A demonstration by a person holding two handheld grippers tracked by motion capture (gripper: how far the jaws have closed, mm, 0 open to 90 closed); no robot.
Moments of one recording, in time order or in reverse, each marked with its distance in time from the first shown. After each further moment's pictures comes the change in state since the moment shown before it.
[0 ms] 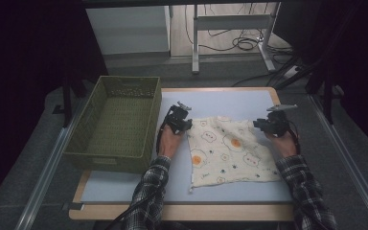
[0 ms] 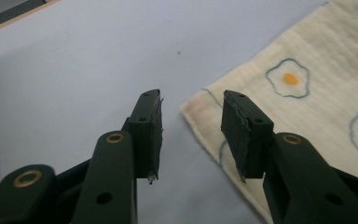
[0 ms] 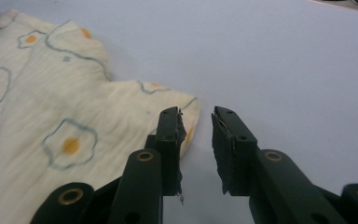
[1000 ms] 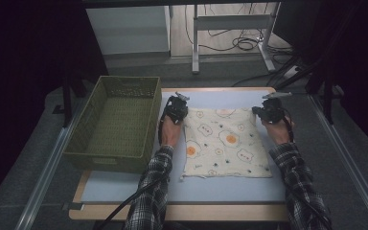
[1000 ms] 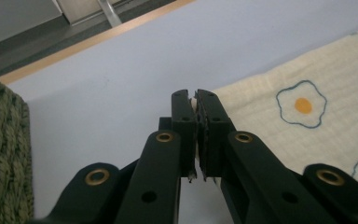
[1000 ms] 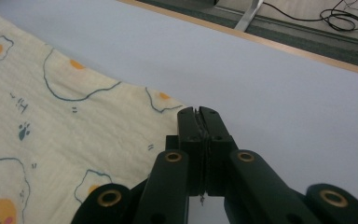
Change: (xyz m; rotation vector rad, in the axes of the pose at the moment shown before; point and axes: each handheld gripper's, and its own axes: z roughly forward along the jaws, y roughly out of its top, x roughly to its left) left arm 0.019 0.027 0.010 -0.072 0.043 -0.021; right arm -0.005 0.040 0.015 -0.041 -0.070 -0.012
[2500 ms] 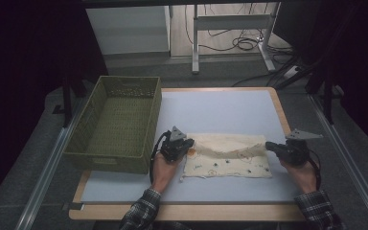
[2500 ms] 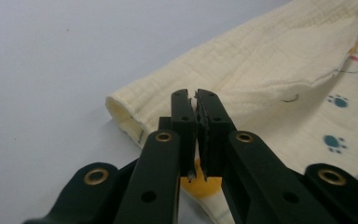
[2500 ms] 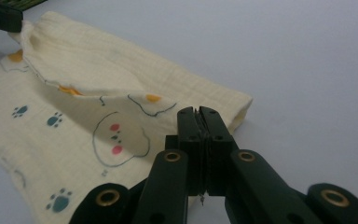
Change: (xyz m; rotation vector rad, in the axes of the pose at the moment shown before) left arm -0.057 -0.097 -0.098 -0.134 -0.322 0.022; right arm 0.041 -0.100 -0.115 -0.050 0.141 0.000
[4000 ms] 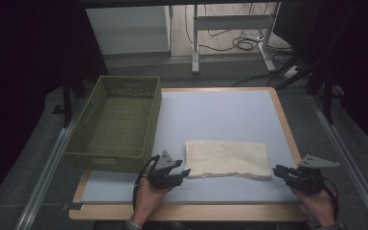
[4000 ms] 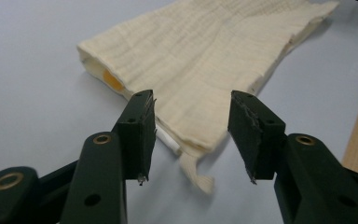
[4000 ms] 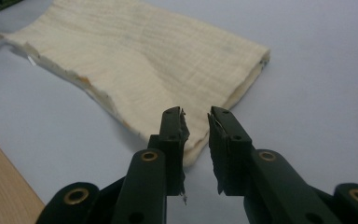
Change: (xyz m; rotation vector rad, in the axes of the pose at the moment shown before) left arm -0.039 -0.040 -0.070 0.027 -0.081 0.048; right arm 0.031 -0.049 -0.055 0.029 0.039 0.002
